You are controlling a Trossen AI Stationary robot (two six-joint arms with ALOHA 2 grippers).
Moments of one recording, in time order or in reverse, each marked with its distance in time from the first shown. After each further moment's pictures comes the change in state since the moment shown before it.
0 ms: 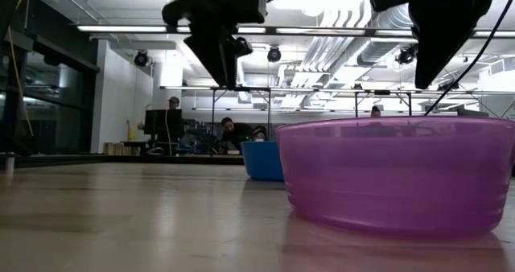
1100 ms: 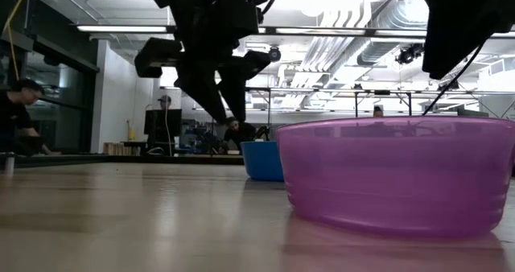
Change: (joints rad) left arm -0.112 0.000 -0.266 0.387 0.012 0.338; right arm 0.111 0.000 0.000 0.049 0.069 0.352
